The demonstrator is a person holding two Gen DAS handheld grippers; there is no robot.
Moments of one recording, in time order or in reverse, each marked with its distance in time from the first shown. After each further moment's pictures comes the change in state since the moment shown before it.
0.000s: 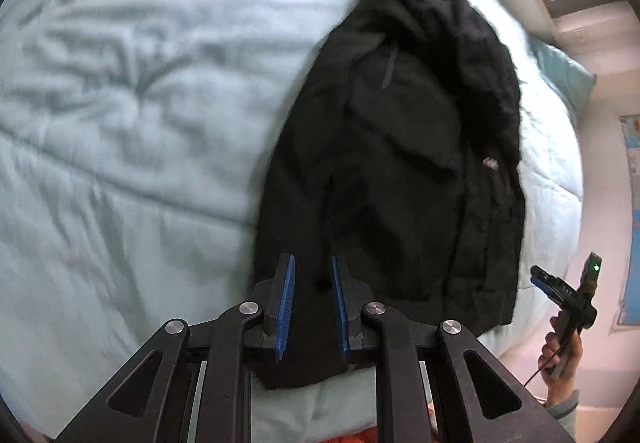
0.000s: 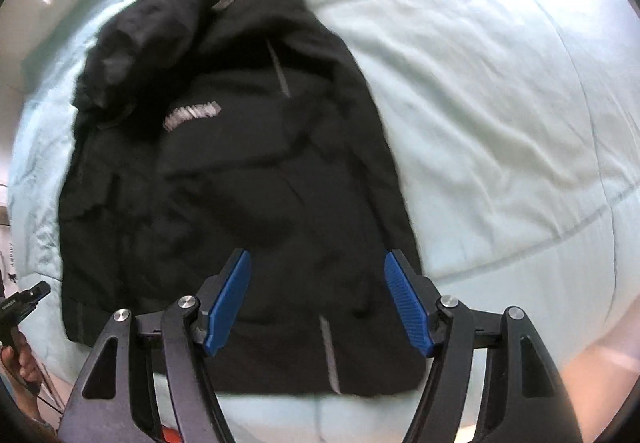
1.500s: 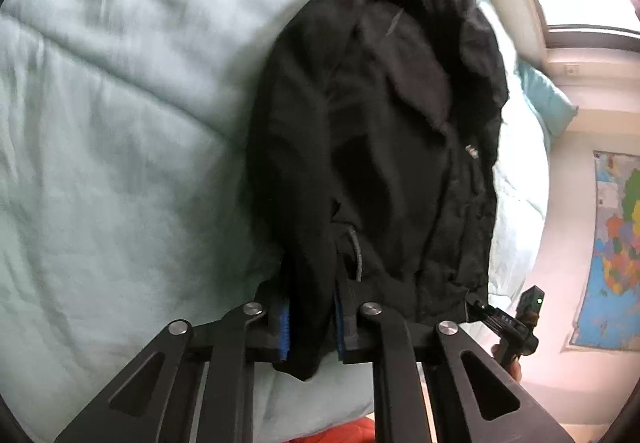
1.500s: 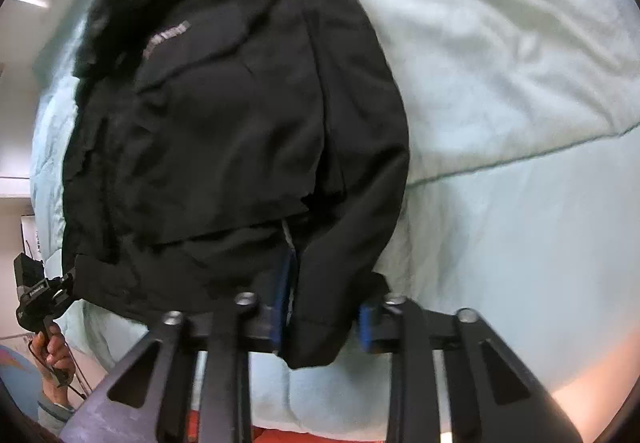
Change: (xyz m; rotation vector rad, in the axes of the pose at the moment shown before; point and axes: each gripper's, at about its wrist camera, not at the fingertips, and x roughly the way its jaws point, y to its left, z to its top) left arm 0.035 0.007 -0.044 -0.125 0.006 -0.212; right arm 0.025 -0.044 -0.053 0.030 0.060 0.172
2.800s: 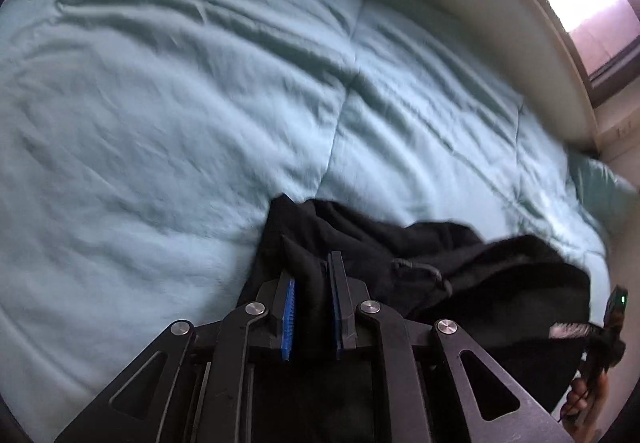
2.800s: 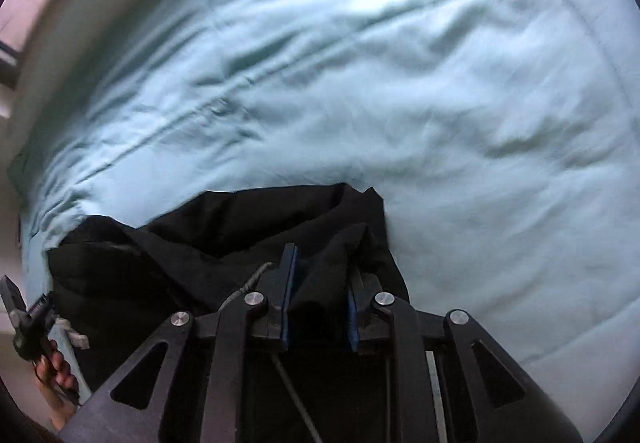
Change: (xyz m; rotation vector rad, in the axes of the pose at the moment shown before) left arm 0.113 -0.184 0.435 0.191 -0.306 0.235; right arm 0.071 0.110 0.474 0.021 -0.135 -0.045
